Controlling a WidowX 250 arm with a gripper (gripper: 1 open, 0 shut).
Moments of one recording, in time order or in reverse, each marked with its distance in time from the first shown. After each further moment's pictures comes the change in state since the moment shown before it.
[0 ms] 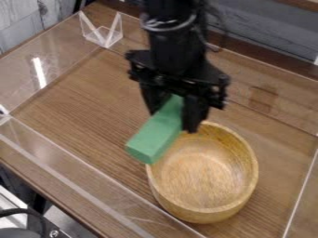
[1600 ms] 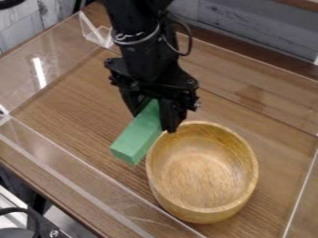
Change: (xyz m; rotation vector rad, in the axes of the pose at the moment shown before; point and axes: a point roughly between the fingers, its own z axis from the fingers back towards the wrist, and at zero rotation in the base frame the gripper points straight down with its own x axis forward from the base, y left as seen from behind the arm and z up) arm 0.002 0.020 -0.015 -0.028 -0.048 0.003
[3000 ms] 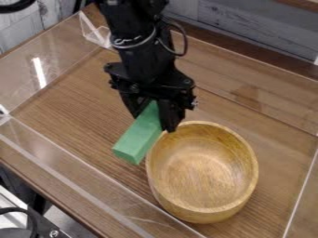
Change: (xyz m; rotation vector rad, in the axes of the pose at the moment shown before) arm 0.004 0.008 -0.009 -0.030 -0.002 0.034
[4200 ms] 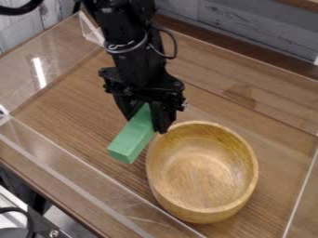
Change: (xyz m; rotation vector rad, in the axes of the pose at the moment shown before) arm 0.003 0.015 -0.011 -0.003 0.027 0.032
